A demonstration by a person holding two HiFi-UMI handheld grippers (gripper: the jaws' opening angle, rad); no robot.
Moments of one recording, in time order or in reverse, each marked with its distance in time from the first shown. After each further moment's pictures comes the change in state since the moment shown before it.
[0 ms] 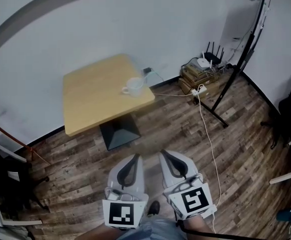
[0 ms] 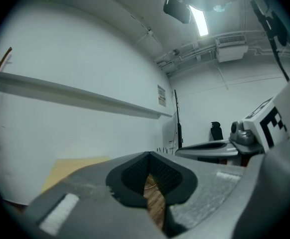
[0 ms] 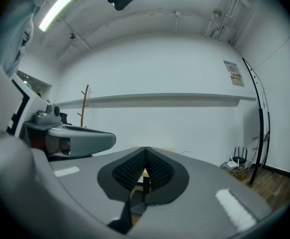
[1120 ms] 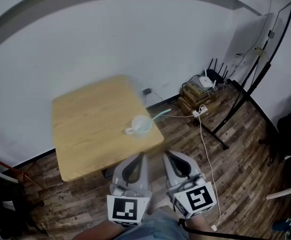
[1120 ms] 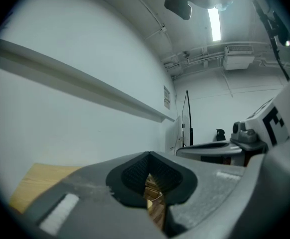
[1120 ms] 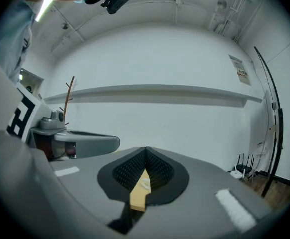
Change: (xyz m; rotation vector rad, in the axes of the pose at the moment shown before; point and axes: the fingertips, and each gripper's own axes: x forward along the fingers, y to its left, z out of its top) left arm 0.213 0.145 0.018 -0.070 -0.055 -0.072; right arm 0.229 -0.097 0.025 -0.044 -0.001 -0.045
